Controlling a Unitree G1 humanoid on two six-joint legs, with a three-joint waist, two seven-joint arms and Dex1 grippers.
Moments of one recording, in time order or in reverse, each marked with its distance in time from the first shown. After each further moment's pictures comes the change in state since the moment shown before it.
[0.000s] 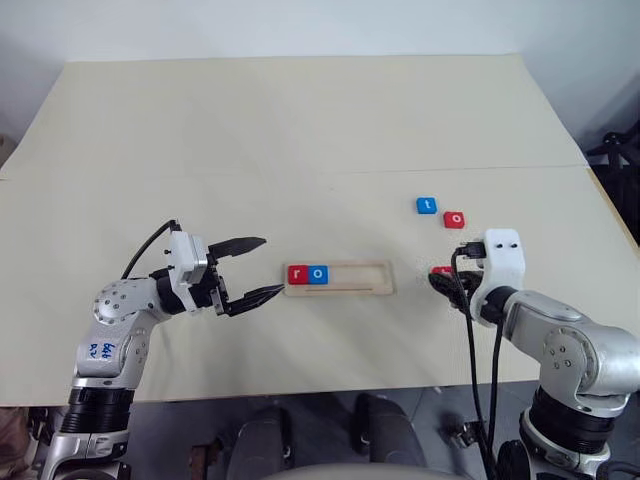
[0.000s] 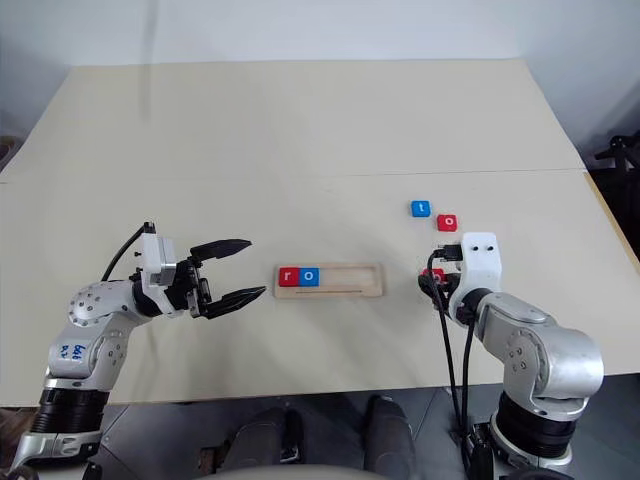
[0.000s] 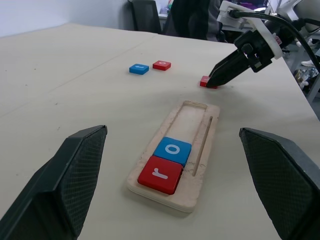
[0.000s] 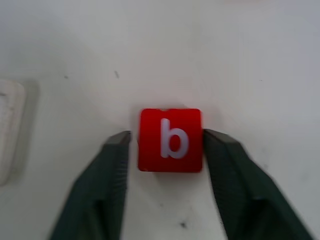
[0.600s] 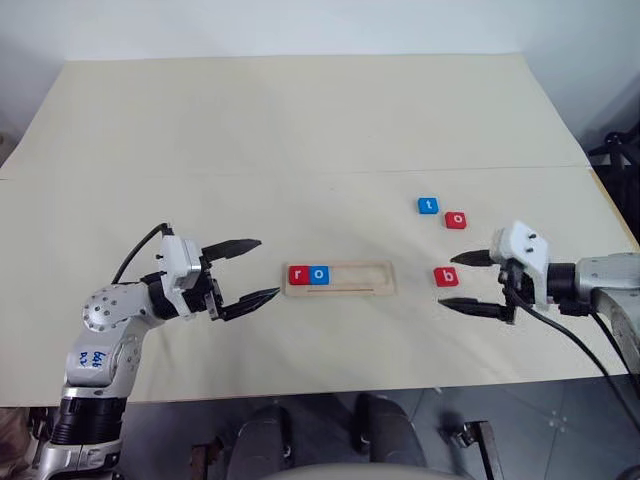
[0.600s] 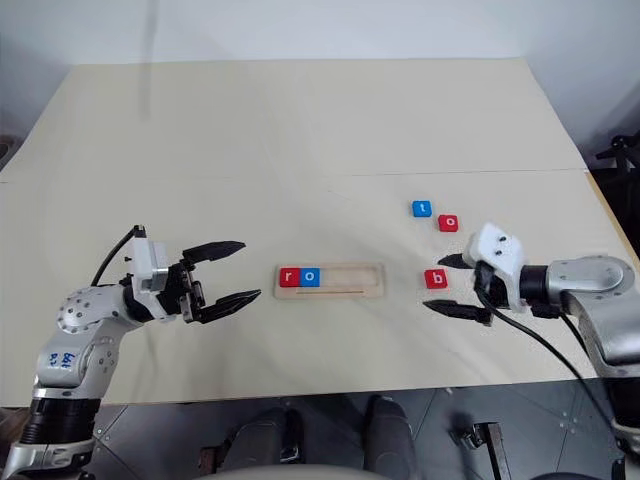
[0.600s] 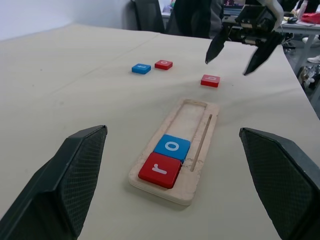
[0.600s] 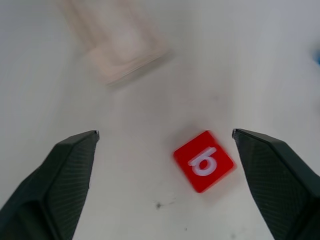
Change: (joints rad) left arm 0.042 0.022 0.036 -0.066 -0.007 0.008 0.001; right arm 0.035 -0.676 0.312 0.626 -0.042 -1.263 1.075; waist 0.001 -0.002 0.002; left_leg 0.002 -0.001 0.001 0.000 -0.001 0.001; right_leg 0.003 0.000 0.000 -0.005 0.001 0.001
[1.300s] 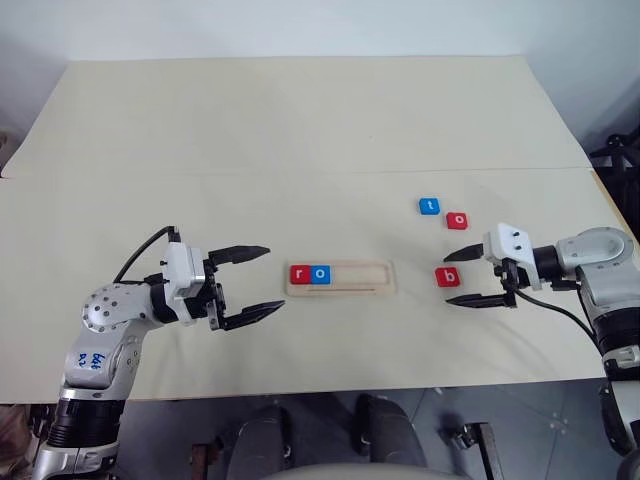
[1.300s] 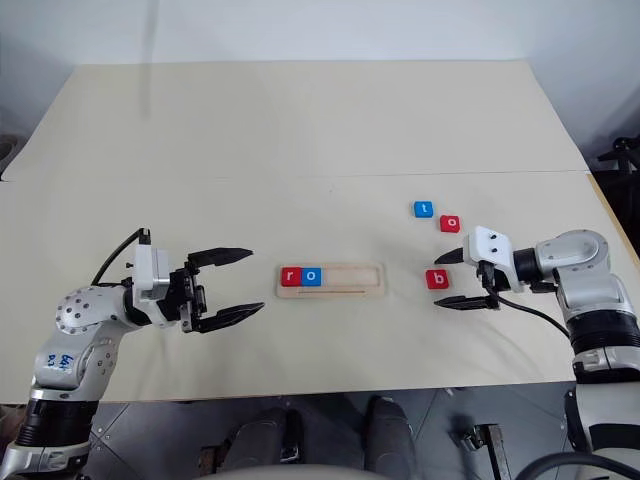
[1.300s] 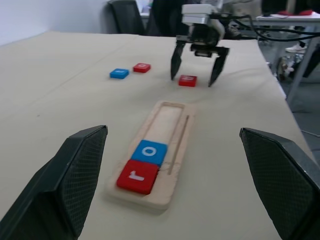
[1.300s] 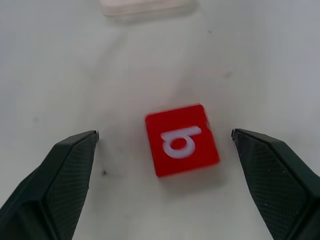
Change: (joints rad) left arm 0.008 0.014 -0.032 -0.038 0.001 -0.018 -0.063; right arm -0.375 0.118 0.164 0.684 -0.182 -0.436 0.219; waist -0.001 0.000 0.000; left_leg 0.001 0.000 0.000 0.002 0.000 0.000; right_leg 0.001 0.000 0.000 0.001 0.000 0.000
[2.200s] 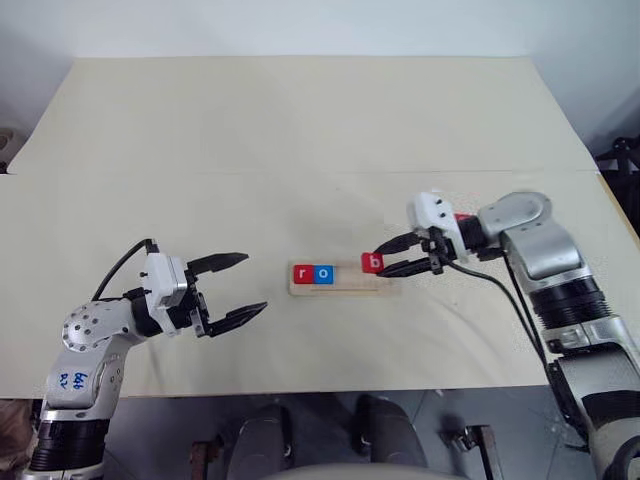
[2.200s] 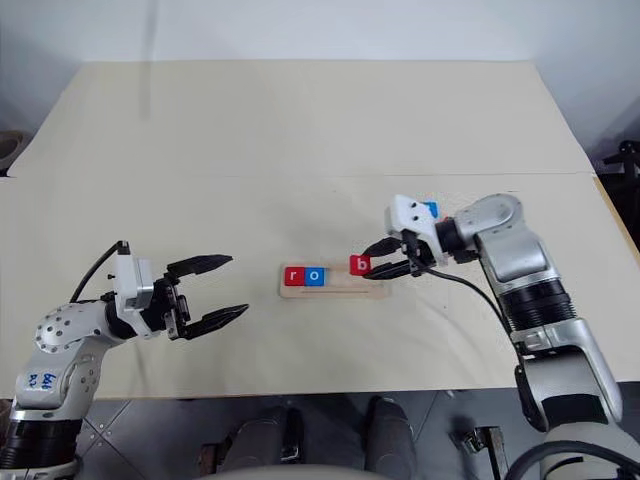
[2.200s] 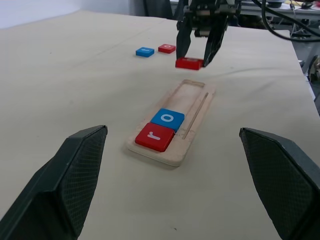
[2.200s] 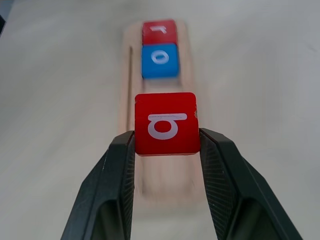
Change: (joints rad) left arm 0.109 0.012 0.081 -0.022 0.000 -0.003 0.068; right arm -0.126 0.203 0.138 -0.400 0.028 0.447 -0.047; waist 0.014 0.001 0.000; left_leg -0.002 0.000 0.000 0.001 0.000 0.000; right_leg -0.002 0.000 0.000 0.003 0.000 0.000
